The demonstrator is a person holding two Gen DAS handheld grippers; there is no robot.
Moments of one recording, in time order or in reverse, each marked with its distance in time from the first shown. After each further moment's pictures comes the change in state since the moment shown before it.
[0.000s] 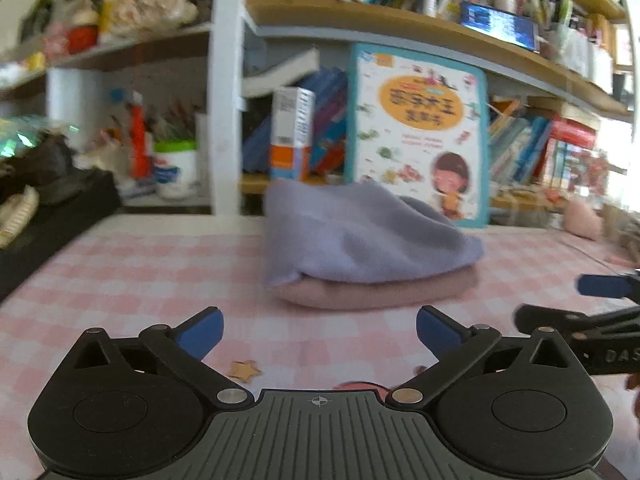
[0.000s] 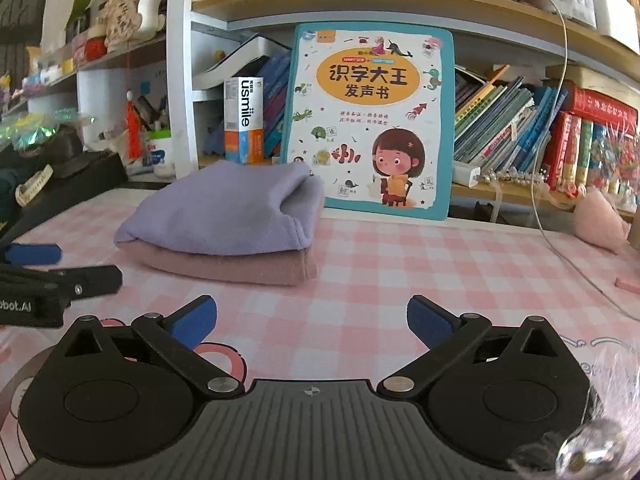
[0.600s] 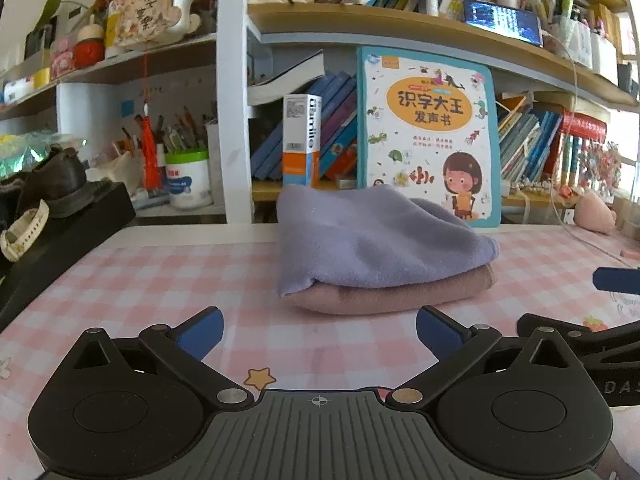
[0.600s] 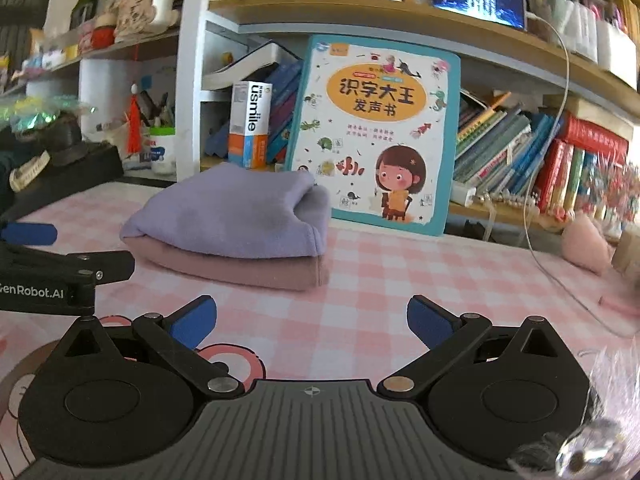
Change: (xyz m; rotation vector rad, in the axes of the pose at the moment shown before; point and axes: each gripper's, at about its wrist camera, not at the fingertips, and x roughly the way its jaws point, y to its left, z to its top) left arm 0.001 -0.004 0.003 0.044 -0.004 0.017; right arm -0.005 0.030 -0.001 -0.066 -0.023 -0.054
